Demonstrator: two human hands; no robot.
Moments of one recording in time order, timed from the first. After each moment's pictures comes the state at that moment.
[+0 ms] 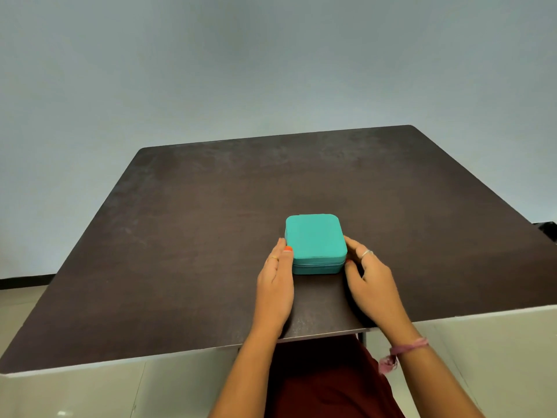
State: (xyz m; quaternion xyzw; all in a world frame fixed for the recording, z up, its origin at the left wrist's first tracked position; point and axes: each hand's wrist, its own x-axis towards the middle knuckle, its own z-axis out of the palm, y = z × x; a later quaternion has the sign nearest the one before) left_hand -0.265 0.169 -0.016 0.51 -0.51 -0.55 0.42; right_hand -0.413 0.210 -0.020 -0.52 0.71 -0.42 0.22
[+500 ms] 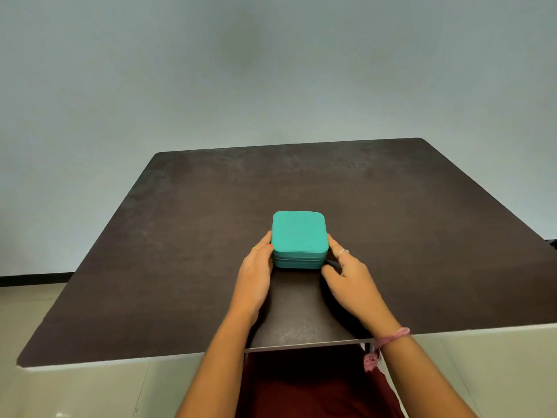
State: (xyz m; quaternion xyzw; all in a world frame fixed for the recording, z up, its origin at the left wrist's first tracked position) left_hand -0.222 0.137 0.000 0.47 -0.50 -0.58 0.43; right_hand -0.376 0.187 0.004 -0.56 0.69 -0.37 0.30
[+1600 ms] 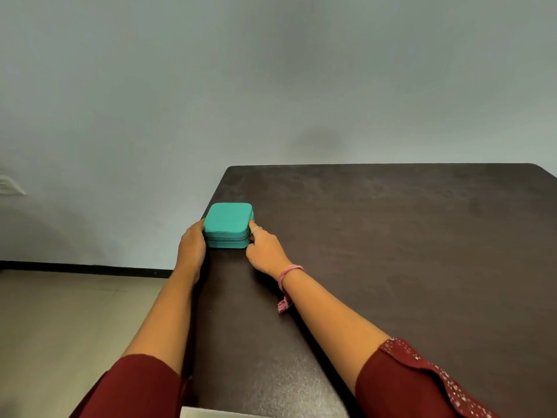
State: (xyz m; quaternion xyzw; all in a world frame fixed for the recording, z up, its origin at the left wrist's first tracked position) left_hand 0.010 -0.040 0.006 0.65 -0.43 -0.39 0.49; right_hand -0.135 -0.026 0.012 -0.67 0.59 -0.25 0.38
